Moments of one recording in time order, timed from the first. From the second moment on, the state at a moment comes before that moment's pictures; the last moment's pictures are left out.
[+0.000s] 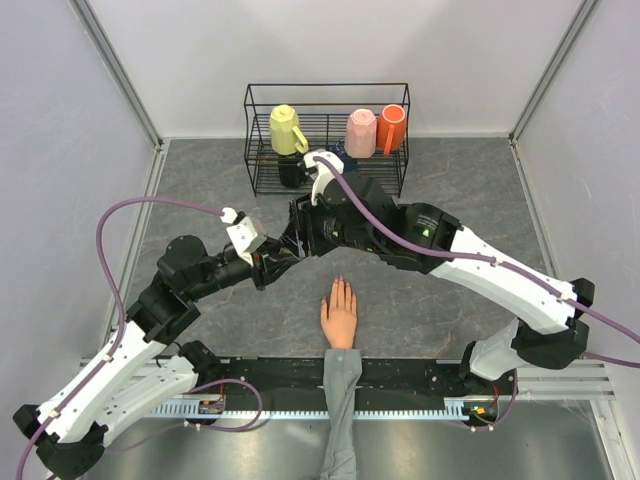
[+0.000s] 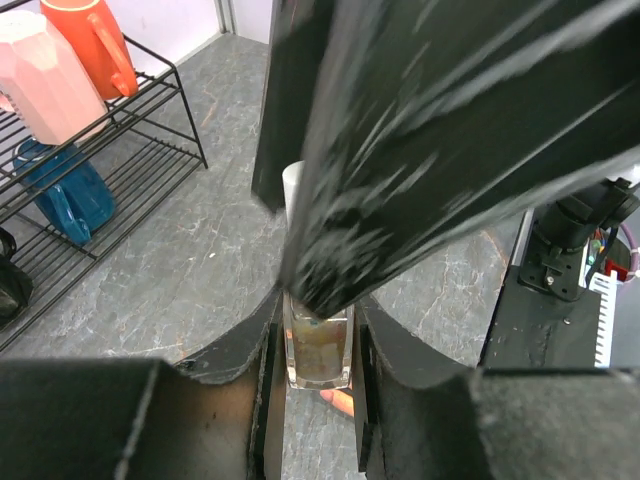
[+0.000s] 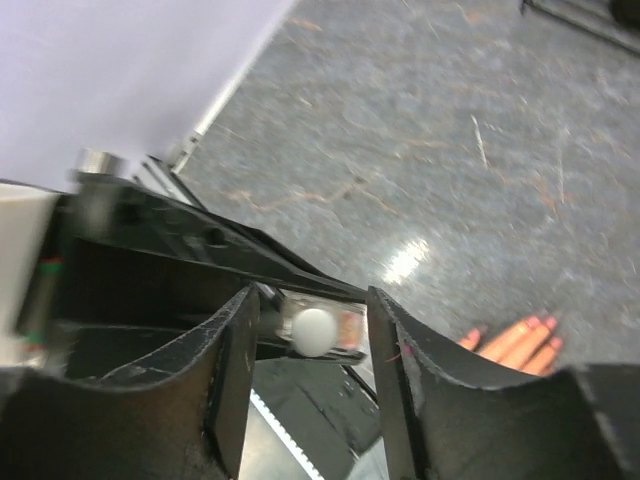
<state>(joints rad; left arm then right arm) -0.69 0.66 0.80 -0.19 0.39 0.02 1.13 1.49 1.80 -0.74 0.14 0.55</state>
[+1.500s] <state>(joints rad) -0.69 0.65 0.84 -0.19 0.80 -0.12 1.10 1.29 1.57 -0.64 -0.27 0.21</state>
